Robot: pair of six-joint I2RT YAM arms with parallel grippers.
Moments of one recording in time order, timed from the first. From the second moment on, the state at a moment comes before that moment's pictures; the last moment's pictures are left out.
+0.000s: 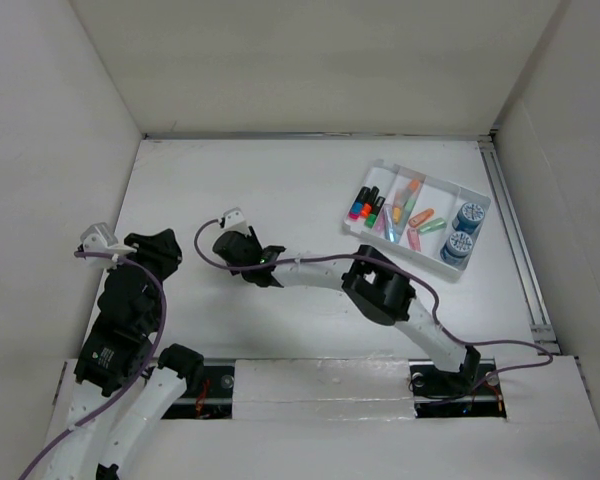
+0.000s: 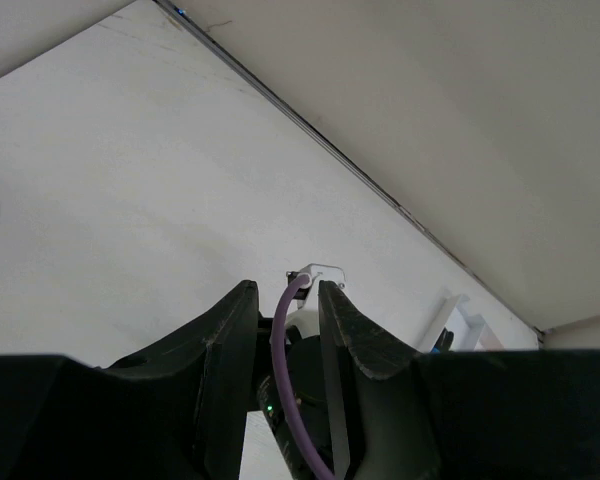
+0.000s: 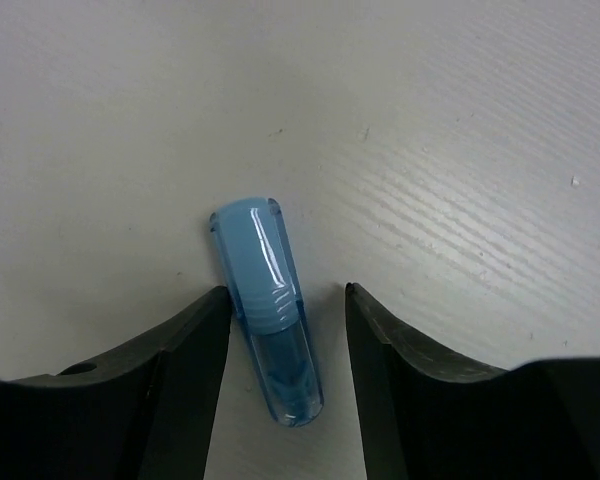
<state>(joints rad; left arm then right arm) -0.41 0.39 0.84 -0.60 -0.63 -0.73 1.13 2.41 1.88 -0.21 0.58 0.38</state>
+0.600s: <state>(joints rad) -0.41 0.40 0.77 -0.48 -0.44 -0.61 0.93 1.98 1.30 0.06 0.34 0.48</state>
